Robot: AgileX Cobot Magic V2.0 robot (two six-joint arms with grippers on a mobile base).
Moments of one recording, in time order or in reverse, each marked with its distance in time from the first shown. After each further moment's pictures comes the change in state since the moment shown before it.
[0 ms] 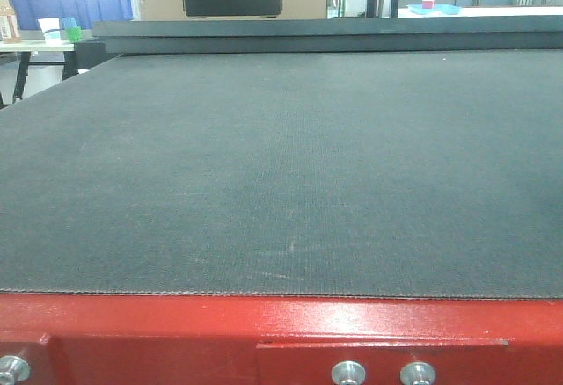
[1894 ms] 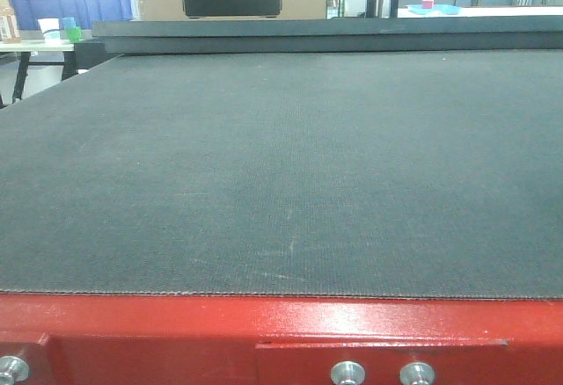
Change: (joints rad) left arm -0.130 -0.074 0.000 0.006 -0.134 0.000; right arm 0.000 0.000 0.000 0.002 0.000 -0.003
